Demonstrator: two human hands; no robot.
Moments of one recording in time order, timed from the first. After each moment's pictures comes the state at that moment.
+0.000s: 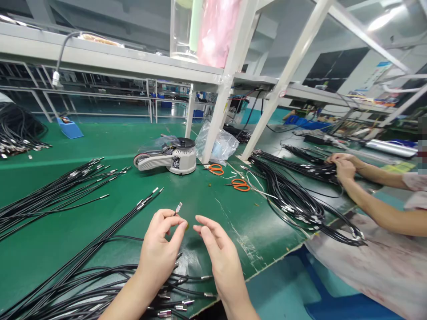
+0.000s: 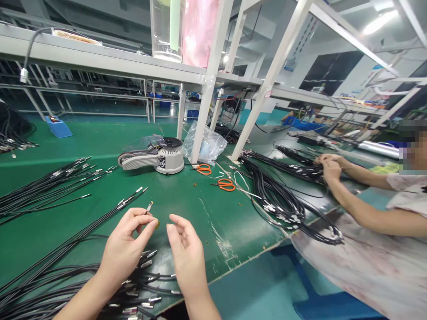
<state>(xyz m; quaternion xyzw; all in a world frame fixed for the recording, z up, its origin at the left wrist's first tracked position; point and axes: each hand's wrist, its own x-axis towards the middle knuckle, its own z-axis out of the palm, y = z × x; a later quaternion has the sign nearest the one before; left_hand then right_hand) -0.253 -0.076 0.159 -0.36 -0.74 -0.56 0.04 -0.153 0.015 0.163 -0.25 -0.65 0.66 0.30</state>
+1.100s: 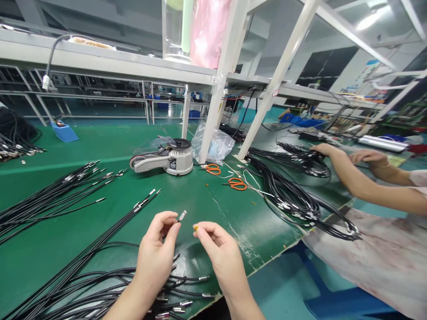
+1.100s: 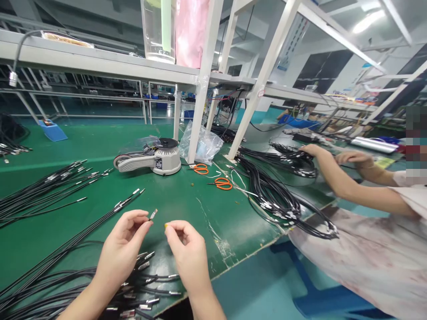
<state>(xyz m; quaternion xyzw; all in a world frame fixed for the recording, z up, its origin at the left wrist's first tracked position) -0.247 -0.075 0.153 -0.28 -0.69 -0.66 -0.07 -0.153 0.023 0.167 -0.26 -0.65 0.65 0.31</state>
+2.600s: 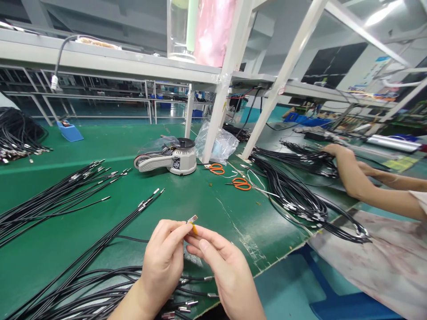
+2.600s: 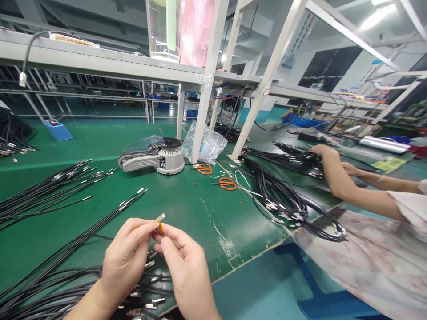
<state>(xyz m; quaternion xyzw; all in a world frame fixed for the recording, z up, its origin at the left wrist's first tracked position) -0.248 -0.085 0.153 -0.52 -0.64 -0.53 0.19 -0.143 -0.002 0.185 -0.16 -0.55 0.78 0.24</state>
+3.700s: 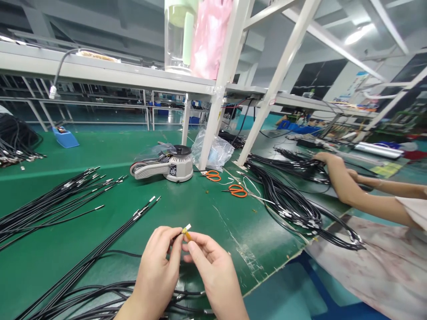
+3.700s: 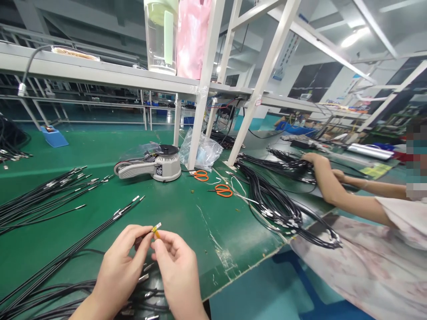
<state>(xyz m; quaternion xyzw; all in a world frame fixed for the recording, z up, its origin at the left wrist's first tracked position) -0.247 -0.078 0.153 -0.42 -0.73 -0.52 0.11 -0.161 0.002 0.178 -0.23 -0.57 0.74 0.27</state>
